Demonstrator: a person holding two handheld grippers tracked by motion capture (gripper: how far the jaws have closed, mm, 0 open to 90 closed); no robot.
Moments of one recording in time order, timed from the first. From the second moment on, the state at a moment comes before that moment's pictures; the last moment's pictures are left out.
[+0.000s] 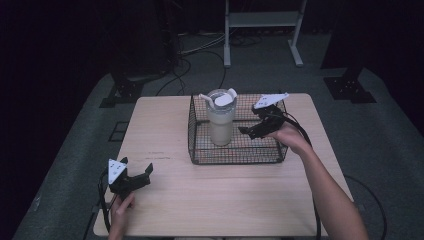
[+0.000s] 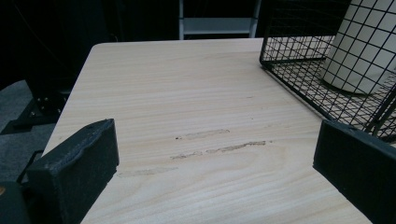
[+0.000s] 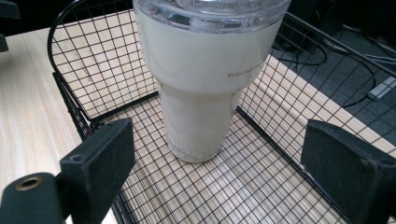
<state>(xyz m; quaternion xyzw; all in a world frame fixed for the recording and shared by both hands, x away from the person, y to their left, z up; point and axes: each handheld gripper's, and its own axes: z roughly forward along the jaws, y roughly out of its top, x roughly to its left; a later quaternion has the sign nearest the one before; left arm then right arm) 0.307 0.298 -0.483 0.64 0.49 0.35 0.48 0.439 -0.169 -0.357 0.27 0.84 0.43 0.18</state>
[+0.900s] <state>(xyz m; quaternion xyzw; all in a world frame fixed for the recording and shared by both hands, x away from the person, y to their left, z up) 0.307 0.298 -0.483 0.64 0.49 0.35 0.48 0.403 -0.198 -0.352 0.27 0.84 0.44 0.19</state>
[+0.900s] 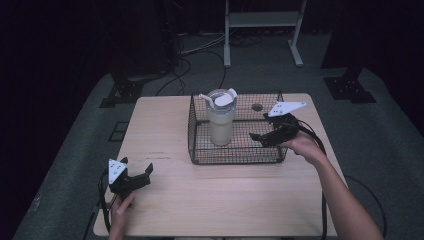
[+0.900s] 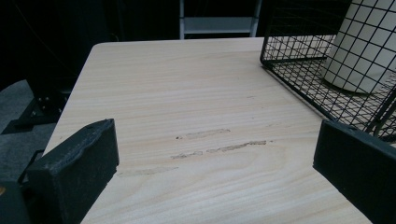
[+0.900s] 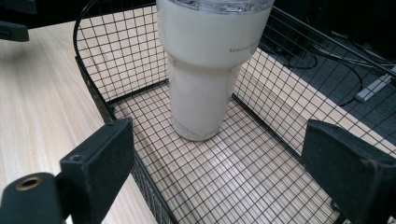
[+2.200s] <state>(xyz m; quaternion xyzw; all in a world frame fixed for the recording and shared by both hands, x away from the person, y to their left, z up) 0.307 0.297 -0.483 0.64 0.49 0.35 0.48 0.353 -0.230 -0.379 0.27 0.83 0.44 0.19</state>
